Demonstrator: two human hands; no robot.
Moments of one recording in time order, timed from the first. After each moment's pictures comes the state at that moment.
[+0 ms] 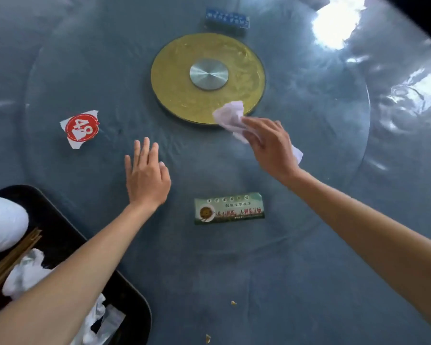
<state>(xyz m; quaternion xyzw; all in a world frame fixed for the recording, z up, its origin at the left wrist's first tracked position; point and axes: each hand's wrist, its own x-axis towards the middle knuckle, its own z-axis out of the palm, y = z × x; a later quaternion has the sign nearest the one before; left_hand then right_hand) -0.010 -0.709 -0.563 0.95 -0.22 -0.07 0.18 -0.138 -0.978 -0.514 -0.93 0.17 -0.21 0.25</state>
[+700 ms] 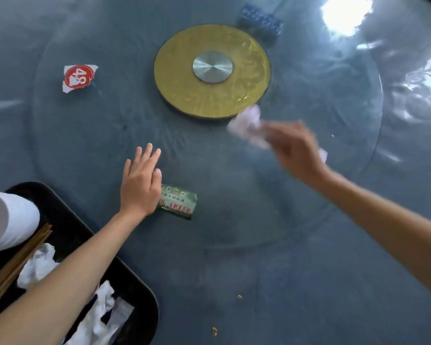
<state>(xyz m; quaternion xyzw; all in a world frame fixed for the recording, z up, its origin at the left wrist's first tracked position) -0.011 -0.668 -0.568 0.92 -0.27 -0.10 0.25 -0.180 -0.993 -0.500 -0.94 0.09 -0.18 0.26</state>
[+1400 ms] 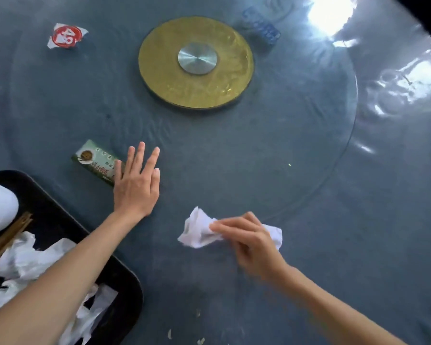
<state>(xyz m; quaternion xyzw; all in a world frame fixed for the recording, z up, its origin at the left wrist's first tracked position) -0.052 -0.667 -0.571 0.94 -0.31 -0.08 0.11 -0.316 -0.825 -0.523 -0.90 0.09 -0.12 0.41</state>
